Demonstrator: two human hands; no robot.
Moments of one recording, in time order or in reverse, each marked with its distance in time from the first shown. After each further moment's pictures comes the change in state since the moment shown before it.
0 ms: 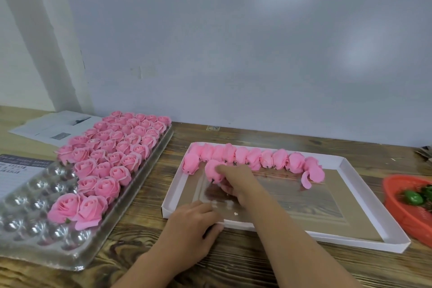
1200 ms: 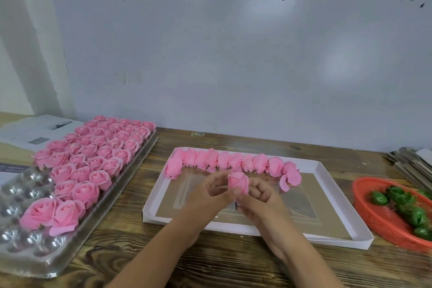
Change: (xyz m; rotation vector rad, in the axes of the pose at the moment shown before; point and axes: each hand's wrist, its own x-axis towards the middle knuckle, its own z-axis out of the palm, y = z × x) left_hand 0.071 0.042 0.010 -1.219 -0.100 -0.564; right_hand -0.094 0.023 -0.094 0.218 -0.280 -0.431
